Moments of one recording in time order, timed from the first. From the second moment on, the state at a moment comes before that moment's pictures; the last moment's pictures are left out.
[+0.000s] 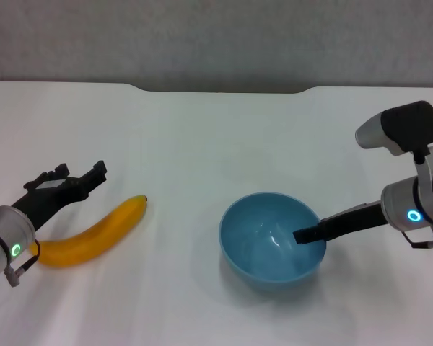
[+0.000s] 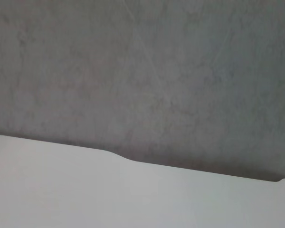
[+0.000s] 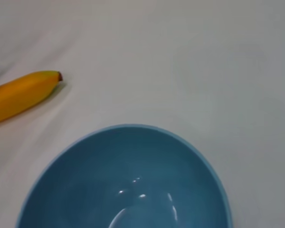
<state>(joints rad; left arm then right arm) -0.35 -2.03 -1.48 -0.56 0.34 -0.55 2.20 0.74 2.01 1.82 0.63 -2.21 0.98 -0.81</state>
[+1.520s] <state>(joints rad) -0.35 -2.00 -1.37 -0.70 0.53 -0.46 2.03 0.60 2.01 1.75 0.71 -2.08 0.82 -0.89</state>
